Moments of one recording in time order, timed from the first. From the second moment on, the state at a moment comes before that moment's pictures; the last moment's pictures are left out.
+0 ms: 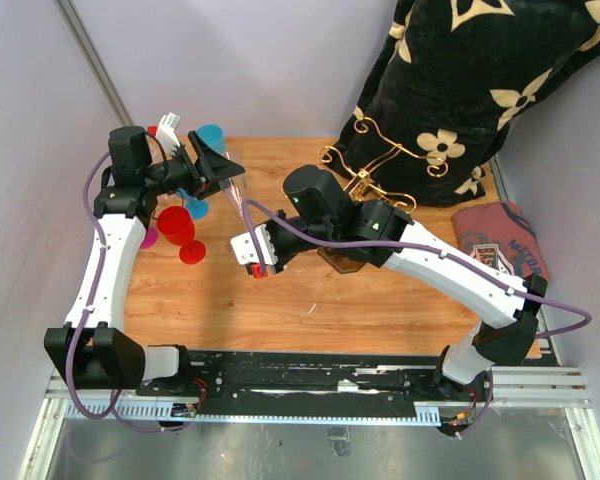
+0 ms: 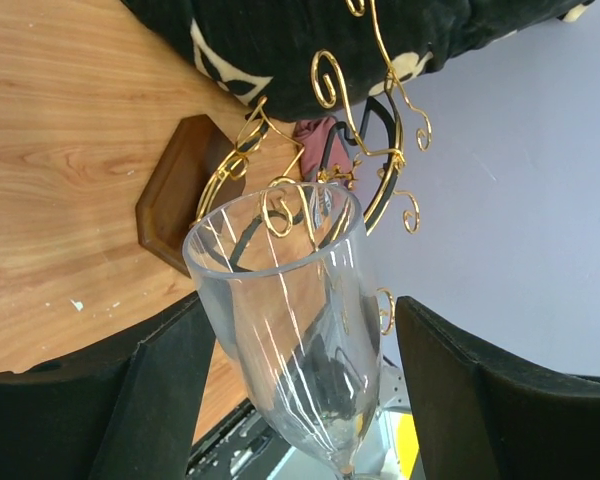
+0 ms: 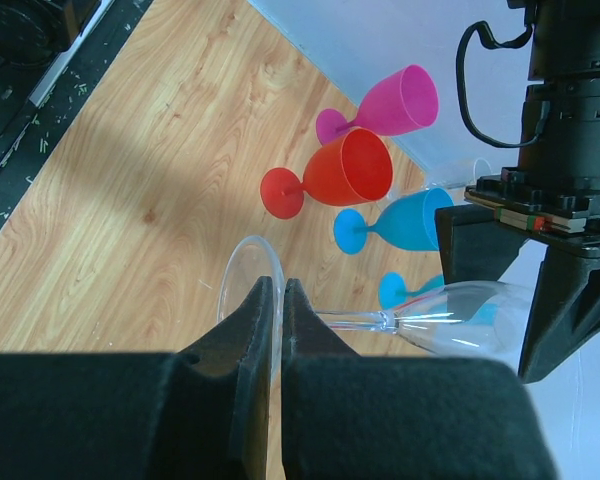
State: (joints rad) left arm 0.02 1.29 1.32 -0.43 0.84 -0.76; right arm 1.11 1.57 1.79 -0.70 -0.44 -0.99
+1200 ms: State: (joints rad) left arm -0.14 1.28 1.28 -0.38 0.28 -0.43; right arm 1.11 1.25 1.43 -0.40 -0.15 -0.88
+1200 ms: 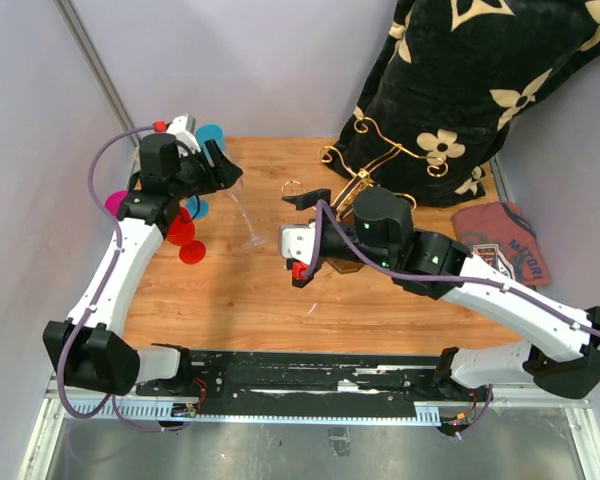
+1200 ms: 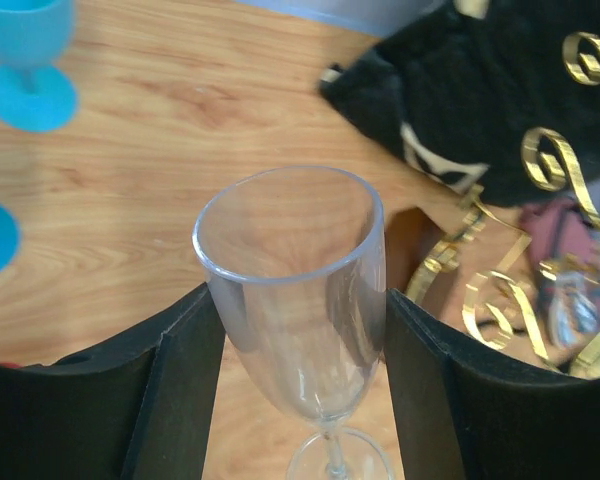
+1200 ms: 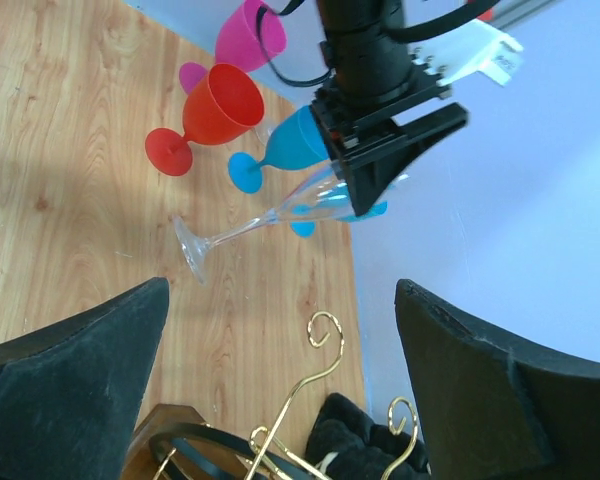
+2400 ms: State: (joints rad) left arm -0.29 1.61 0.78 0.93 -0.56 0.01; right arm 1.09 0.98 1.13 -0.29 -0.04 -0.73
